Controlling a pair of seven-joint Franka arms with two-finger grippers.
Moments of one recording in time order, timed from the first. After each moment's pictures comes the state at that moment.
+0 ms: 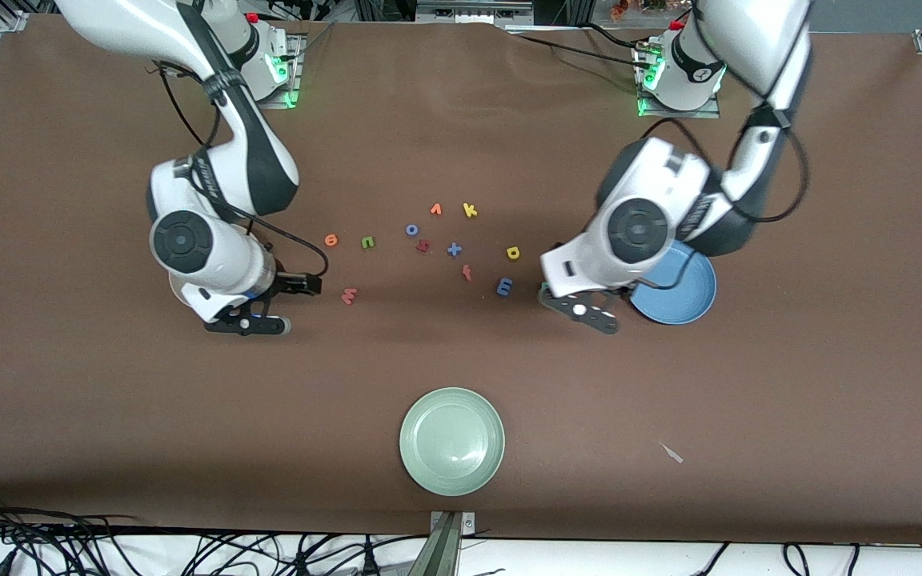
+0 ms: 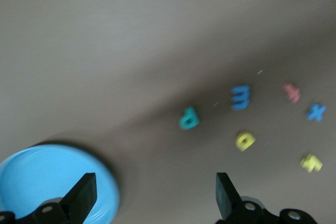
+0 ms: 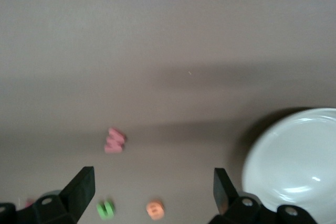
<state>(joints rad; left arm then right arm) -0.43 0.57 -0.12 -1.49 0.00 1.88 -0.11 0.31 0.47 0.04 -1.76 0.02 2.14 0.43</state>
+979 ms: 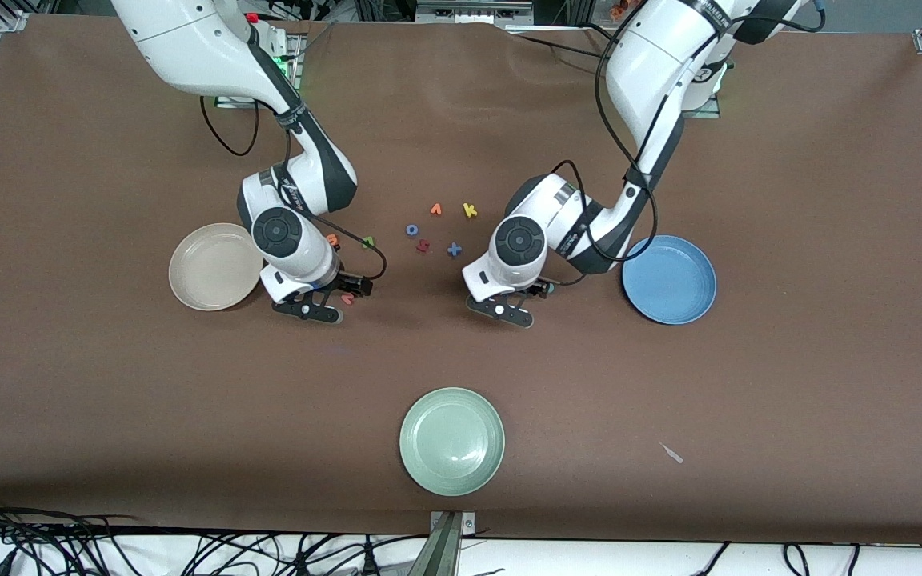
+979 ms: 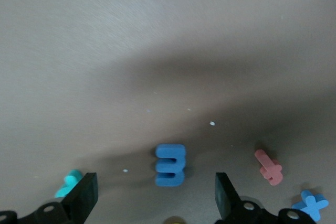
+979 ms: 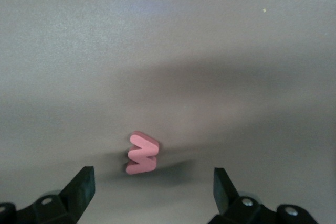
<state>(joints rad) -0.57 0.80 -0.11 -1.49 0.00 2.14 -0.33 0.42 0.57 0.05 -1.90 0.02 2.42 0.64</state>
